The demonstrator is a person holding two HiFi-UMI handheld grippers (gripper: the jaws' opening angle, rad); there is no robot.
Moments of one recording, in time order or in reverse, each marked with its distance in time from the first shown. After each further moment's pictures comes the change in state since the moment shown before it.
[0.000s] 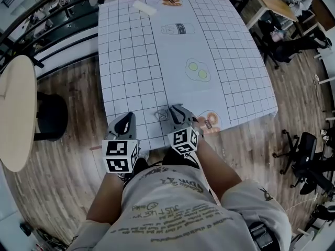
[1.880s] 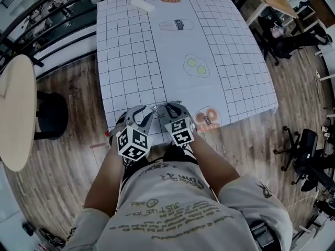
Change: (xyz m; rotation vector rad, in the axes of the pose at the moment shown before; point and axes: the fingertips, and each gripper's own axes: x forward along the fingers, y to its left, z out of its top) left arm 0.059 -0.056 -0.053 0.600 0.144 -0.231; right arm 0.020 0.016 -0.019 0.265 0.075 0.110
